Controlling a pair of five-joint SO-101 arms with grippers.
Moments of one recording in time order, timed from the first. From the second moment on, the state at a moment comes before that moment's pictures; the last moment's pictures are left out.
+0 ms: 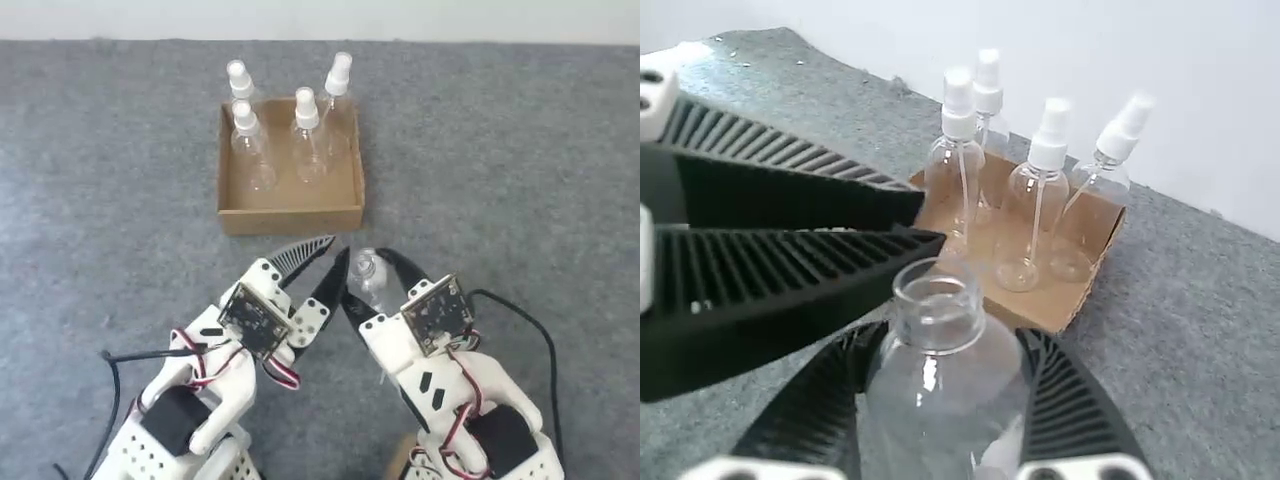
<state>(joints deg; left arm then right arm) 33.8 -93.4 80.1 39.4 -4.1 -36.0 -103.3 76.1 53.6 5.1</state>
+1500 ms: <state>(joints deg) 30.5 -93.3 71.9 55.4 0.7 -11.6 -103.3 78.4 47.6 3.8</state>
